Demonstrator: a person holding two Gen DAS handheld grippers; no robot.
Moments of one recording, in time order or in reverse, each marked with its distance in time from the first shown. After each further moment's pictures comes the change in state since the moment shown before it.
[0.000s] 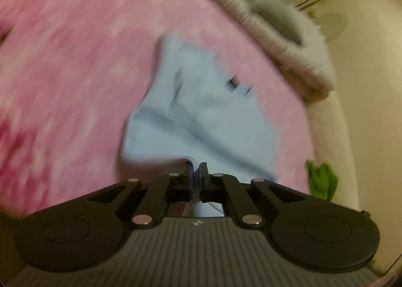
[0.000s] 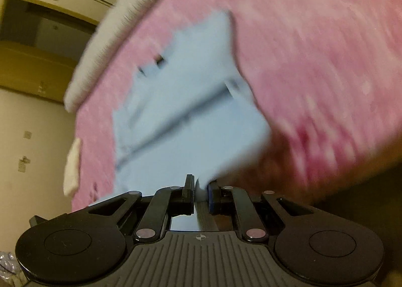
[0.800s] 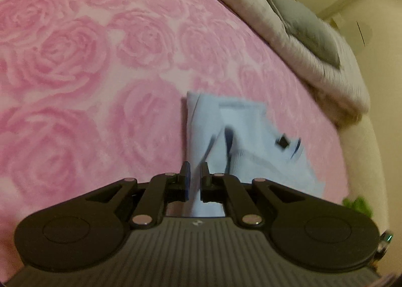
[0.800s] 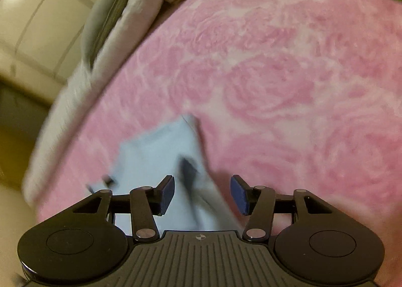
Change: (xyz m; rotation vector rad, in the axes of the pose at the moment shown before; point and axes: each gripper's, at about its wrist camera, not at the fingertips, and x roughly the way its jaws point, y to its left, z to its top) left arm 0.137 0.059 0.113 0.040 -0.045 0.127; right arm 0.090 -0.035 0.108 0.122 -0.319 -0.214
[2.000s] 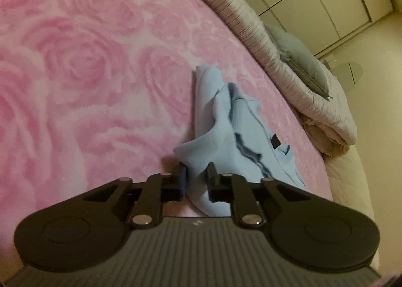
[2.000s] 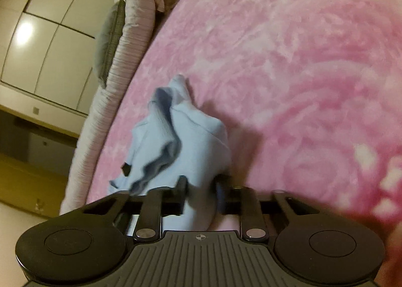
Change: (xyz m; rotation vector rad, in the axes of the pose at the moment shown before) left arm -0.034 0.015 -0.110 -0.124 -0.219 -0.071; right arm -0.020 -0.031 -0.096 0.225 -0.106 0.197
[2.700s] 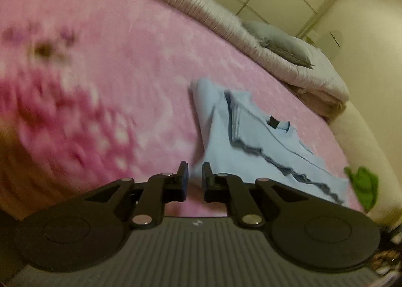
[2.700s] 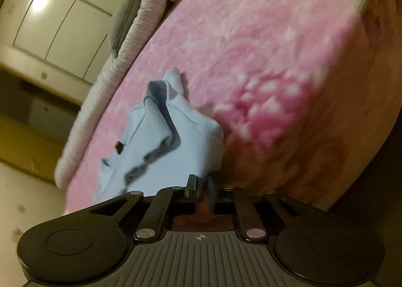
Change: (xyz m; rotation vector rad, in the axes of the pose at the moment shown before) left arm -0.176 0.021 -0.079 0.269 -0.050 0.054; right arm -0.142 -0.047 -0.081 -0.182 0.053 -0.027
